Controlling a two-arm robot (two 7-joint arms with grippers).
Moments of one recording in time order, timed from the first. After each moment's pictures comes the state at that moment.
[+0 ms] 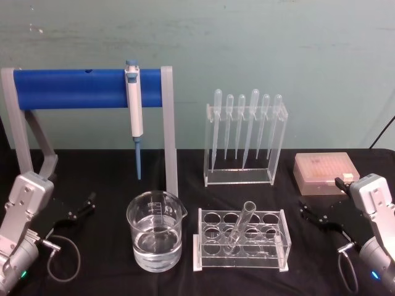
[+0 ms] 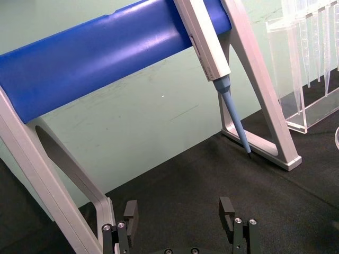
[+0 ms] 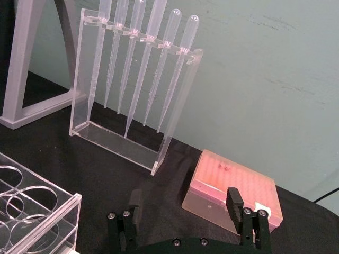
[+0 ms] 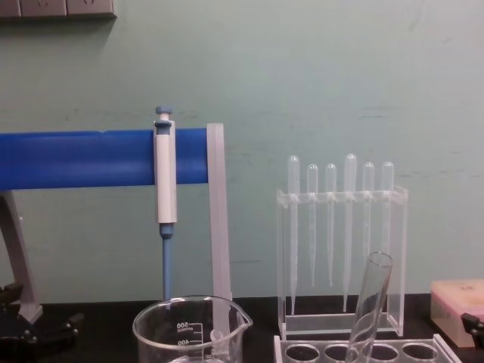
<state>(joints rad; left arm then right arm) -0.20 0.60 0.45 -1.41 -0.25 -0.12 0.03 0.20 0.60 -0.45 -1.41 0.25 -0.12 -0.03</state>
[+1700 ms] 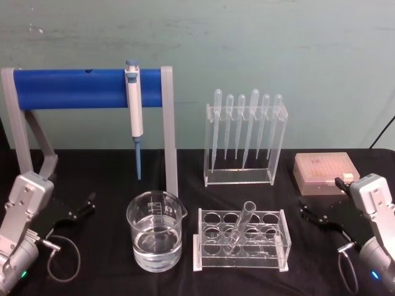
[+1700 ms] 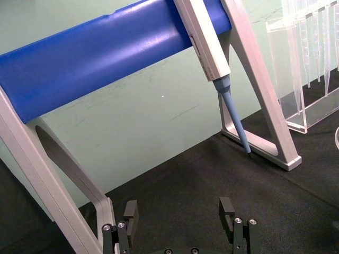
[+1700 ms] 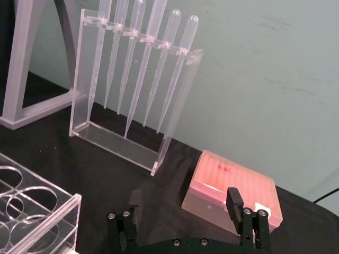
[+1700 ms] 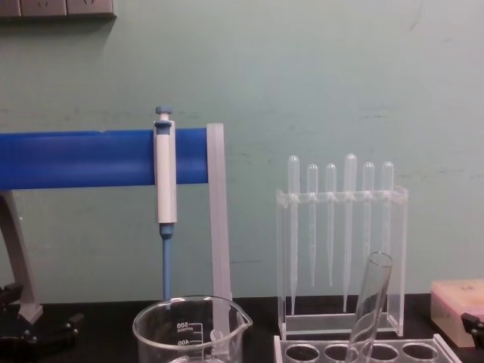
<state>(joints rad) -0.20 0.60 0.45 -1.41 -0.25 -0.12 0.03 0.20 0.60 -0.45 -1.41 0.25 -0.12 -0.03</state>
